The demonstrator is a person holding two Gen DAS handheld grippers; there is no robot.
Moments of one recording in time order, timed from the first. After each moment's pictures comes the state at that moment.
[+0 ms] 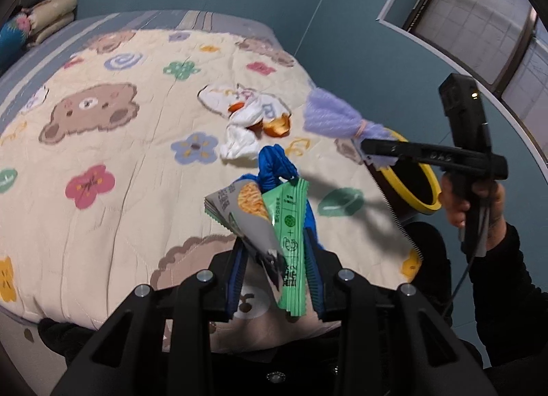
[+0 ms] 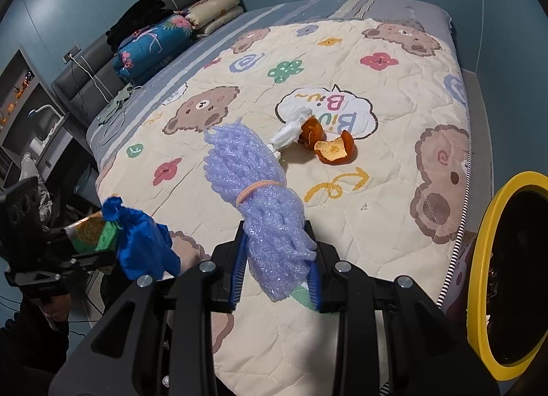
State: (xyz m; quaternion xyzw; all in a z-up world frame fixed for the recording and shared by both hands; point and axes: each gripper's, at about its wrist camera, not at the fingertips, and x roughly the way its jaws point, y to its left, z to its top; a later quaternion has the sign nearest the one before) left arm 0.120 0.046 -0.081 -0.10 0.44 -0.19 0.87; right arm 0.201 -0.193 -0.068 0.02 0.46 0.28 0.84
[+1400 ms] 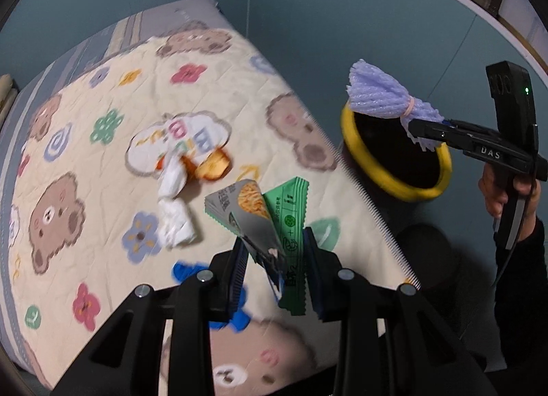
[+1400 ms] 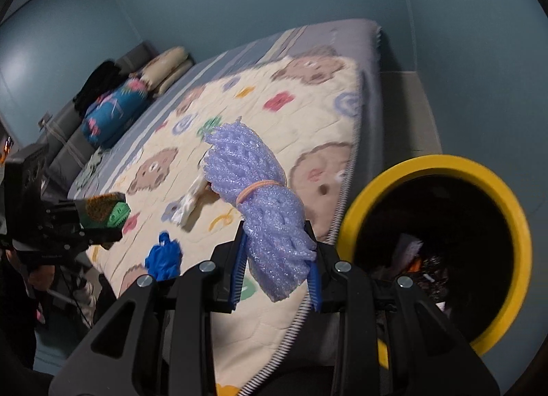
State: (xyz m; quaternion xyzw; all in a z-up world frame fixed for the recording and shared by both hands) left arm 0.242 -0.105 -0.029 0.08 0.50 -0.24 0.83; right arm 0.193 -0.379 -0.031 0.12 0.39 0.17 0.89
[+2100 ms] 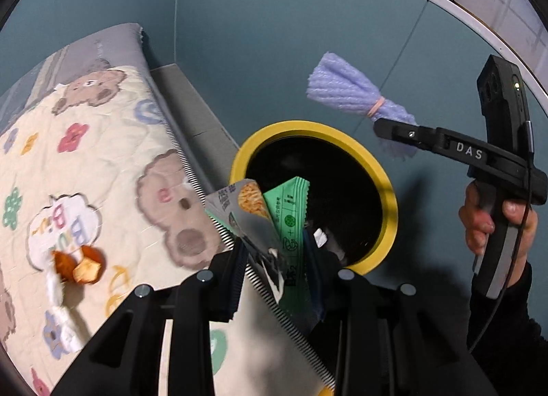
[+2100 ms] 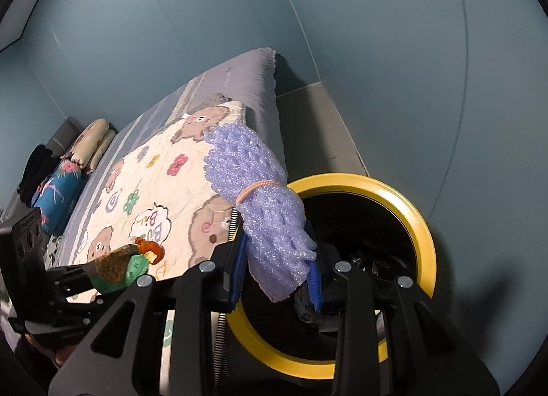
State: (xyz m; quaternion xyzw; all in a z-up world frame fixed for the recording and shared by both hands) left arm 0.290 -0.266 -0.049 0.07 0.47 -0.36 0.80; right arm 0.188 -0.498 -0.028 0.20 0.37 -0.01 0.91
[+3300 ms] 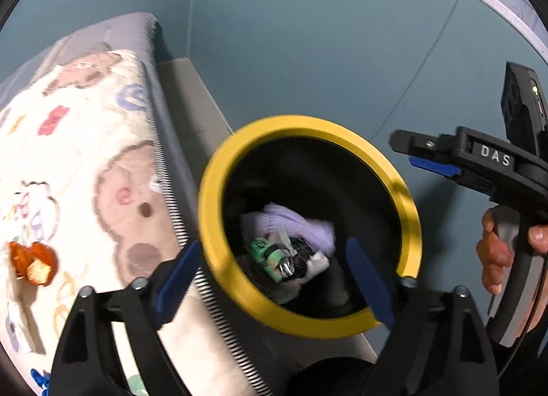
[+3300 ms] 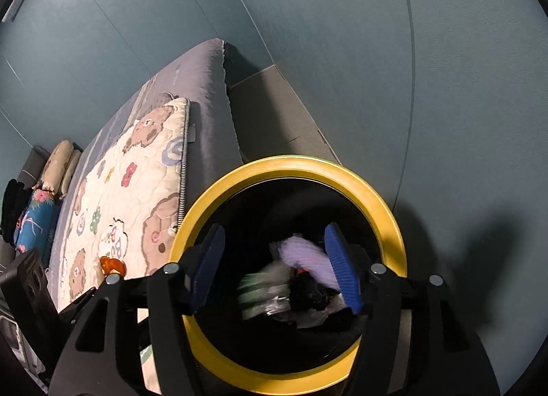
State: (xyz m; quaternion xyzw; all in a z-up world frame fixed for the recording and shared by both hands) left arm 0.287 -0.315 -0.098 0.04 0.46 -0.31 0.83; right arm 0.202 -0.538 -0.073 0.25 0.40 -0.08 0.88
